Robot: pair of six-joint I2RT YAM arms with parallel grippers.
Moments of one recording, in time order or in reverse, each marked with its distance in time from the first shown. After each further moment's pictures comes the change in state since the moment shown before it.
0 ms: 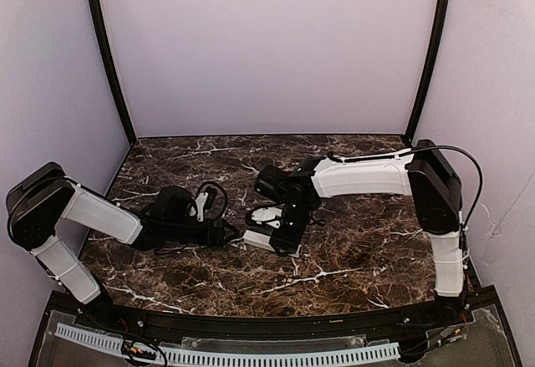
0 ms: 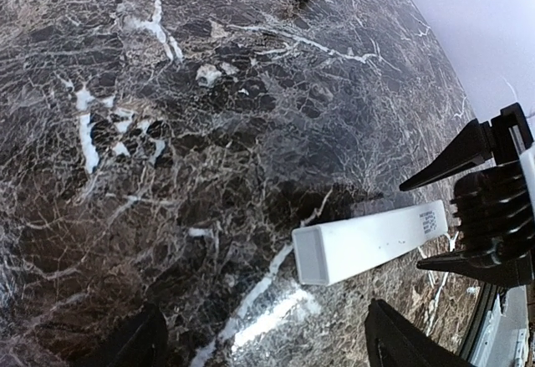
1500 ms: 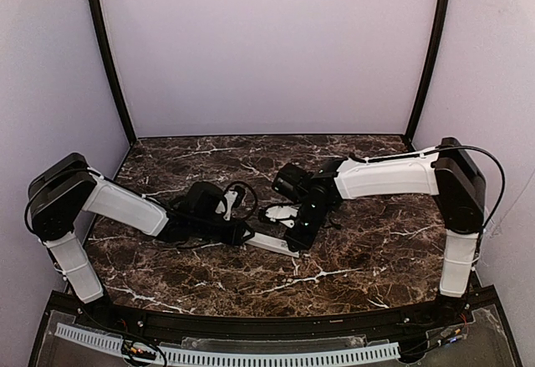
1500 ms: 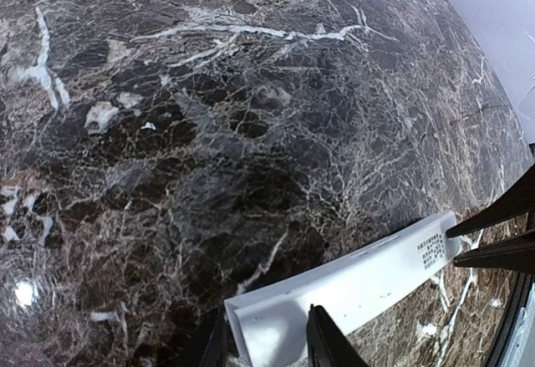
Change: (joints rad) left arm -0.128 0.157 0.241 -0.159 -0.105 0.082; right arm -0.032 -0.171 -0.205 0.103 -0.057 0.086
